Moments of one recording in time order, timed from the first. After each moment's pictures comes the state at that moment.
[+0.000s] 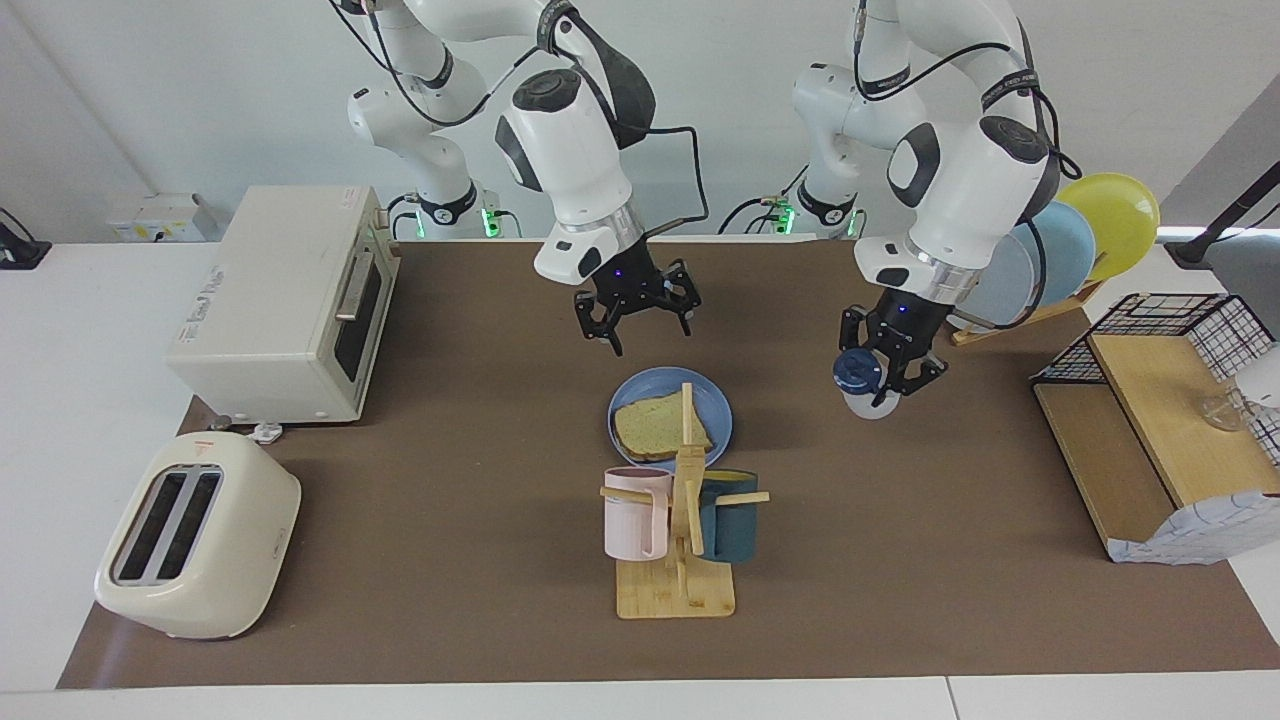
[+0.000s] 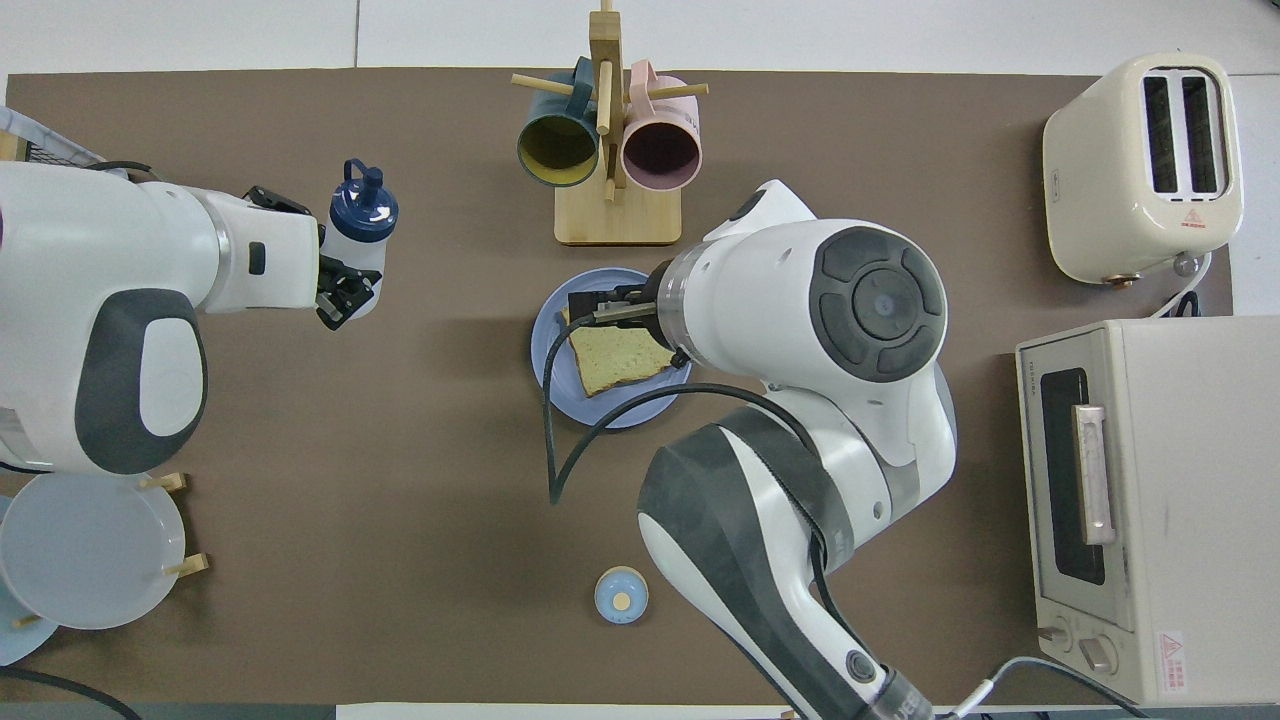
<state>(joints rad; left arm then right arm) -0.74 0.02 0.47 -1.96 -0.22 2.20 0.90 0.52 0.18 0.04 -1.70 0.20 2.23 0.45</state>
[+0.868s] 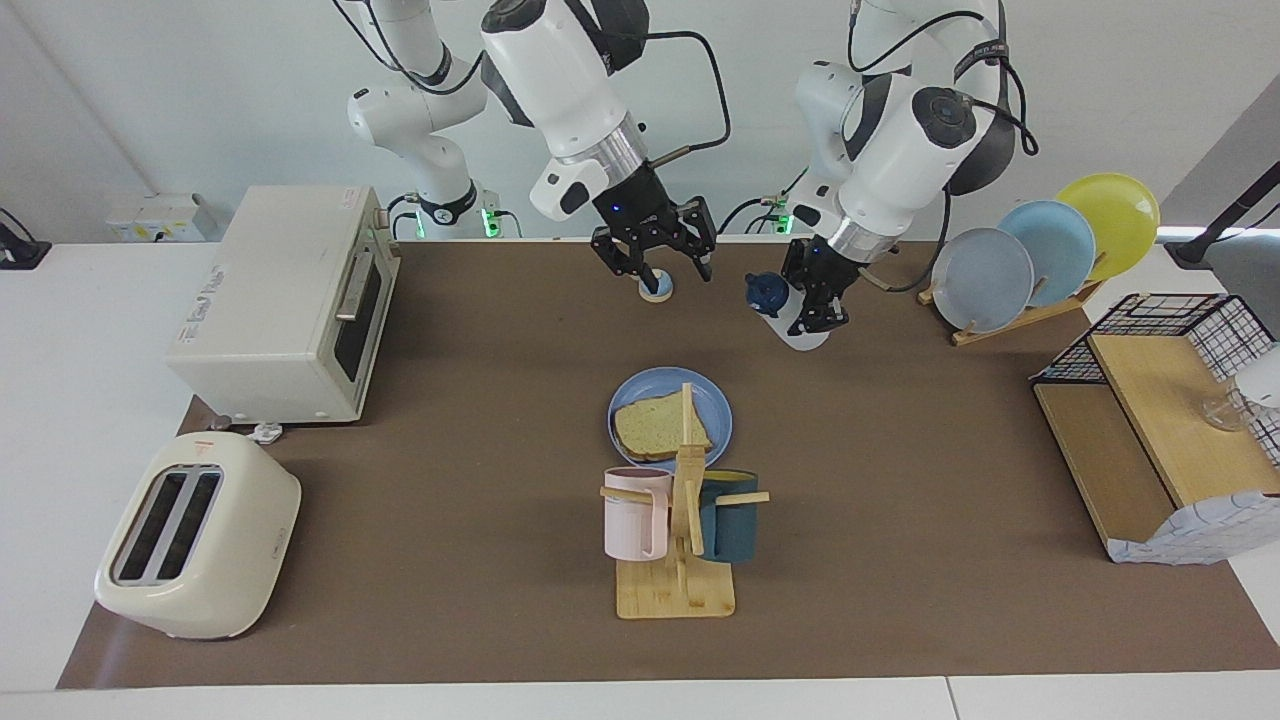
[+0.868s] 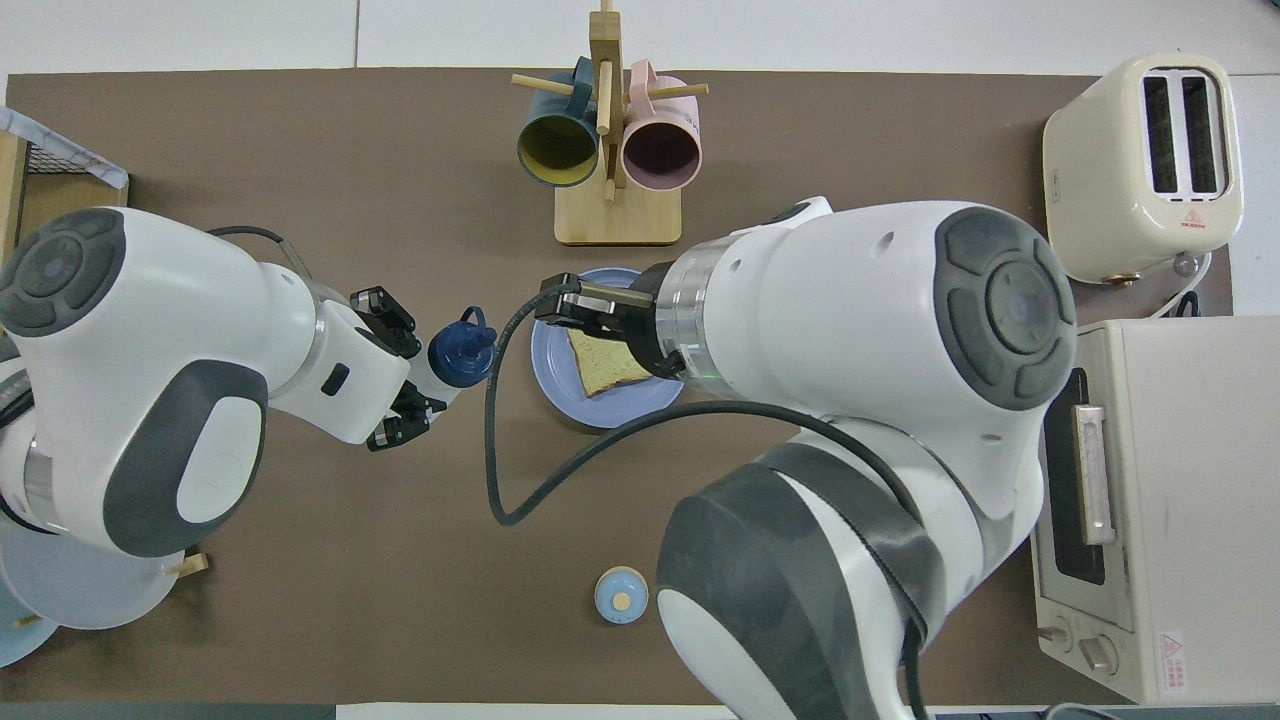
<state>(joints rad) -0.86 -0.07 0.46 -1.98 -0.22 1.92 1.12 0.53 0.10 0.04 -1.64 0.37 2.13 0.67</state>
